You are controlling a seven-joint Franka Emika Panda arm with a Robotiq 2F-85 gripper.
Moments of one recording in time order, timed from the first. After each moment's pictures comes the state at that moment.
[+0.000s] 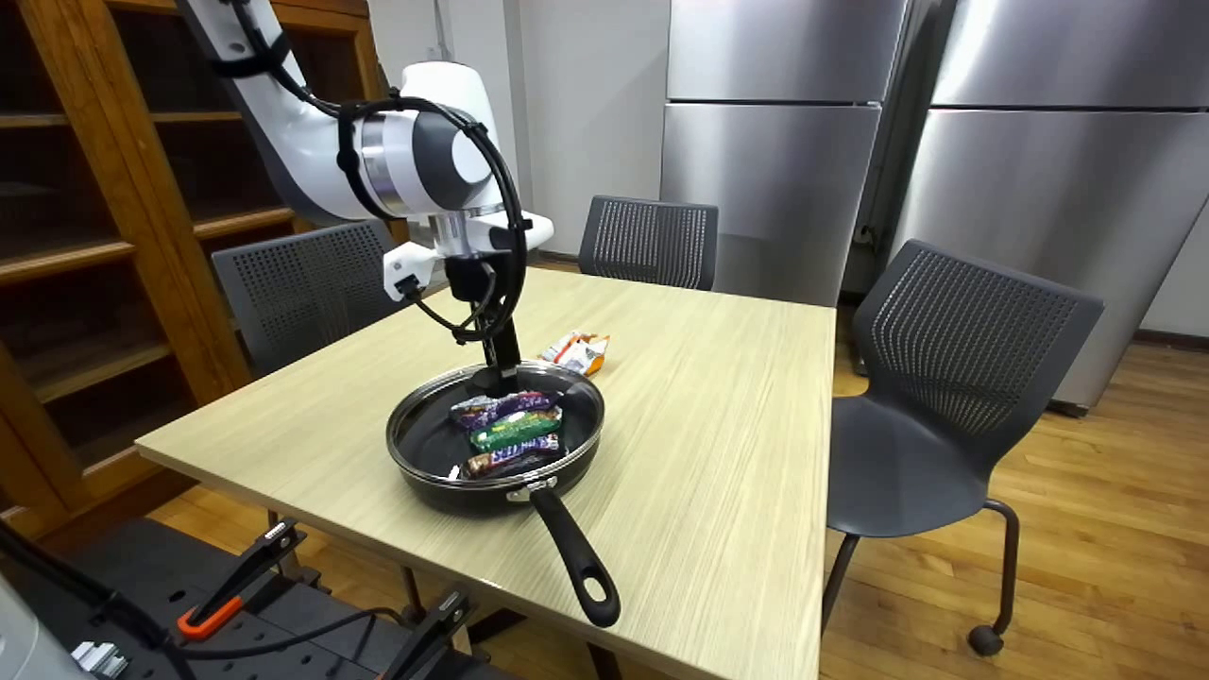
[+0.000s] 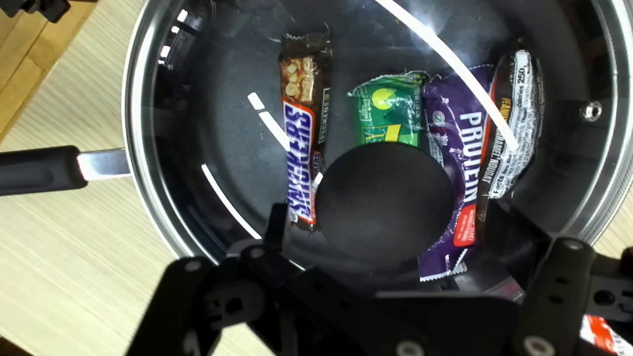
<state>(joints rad) 0.12 0.22 -0.10 -2.48 -0.20 2.70 0.92</state>
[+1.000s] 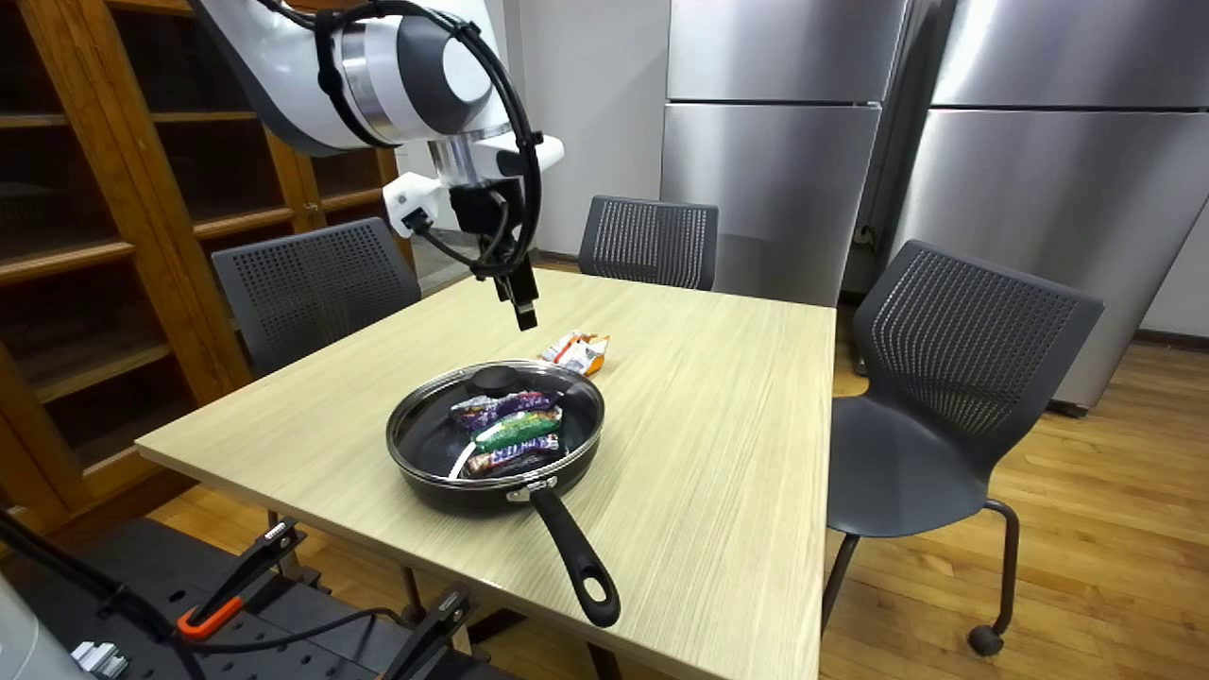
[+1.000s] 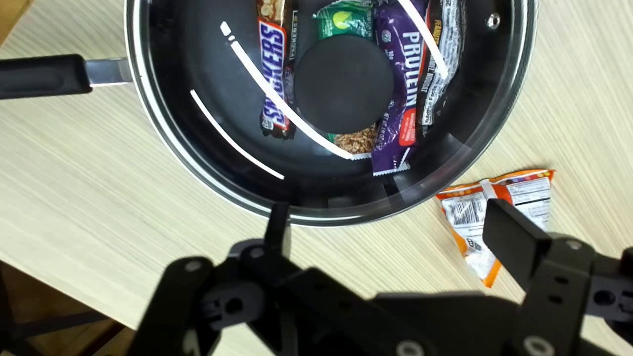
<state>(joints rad) 0.08 0.03 -0.10 -2.52 -0.20 2.69 0.85</state>
